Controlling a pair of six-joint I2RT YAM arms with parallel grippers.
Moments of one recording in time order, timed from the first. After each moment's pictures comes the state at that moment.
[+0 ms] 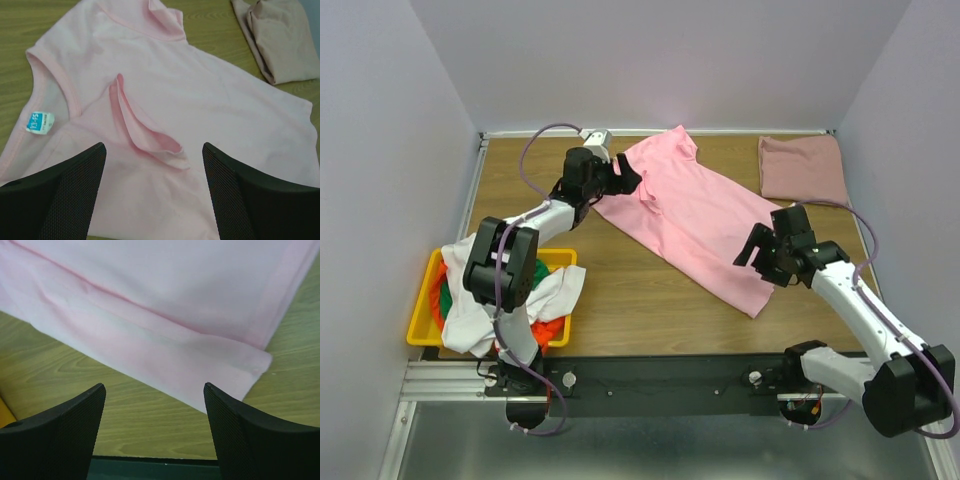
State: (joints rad) left arm -0.31 1.83 1.16 0.38 0.30 -0.38; right arm 0.26 1.07 0.79 -0.72 0.02 0.71
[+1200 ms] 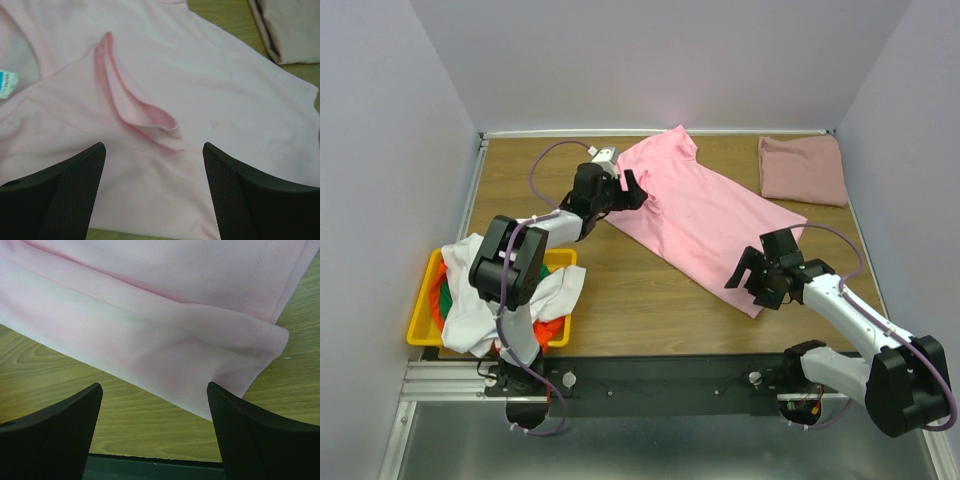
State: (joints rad) left arm -0.35 1.88 1.06 0.43 0.26 -0.43; right arm 0.31 1.08 0.57 -0.59 -0.04 0.78
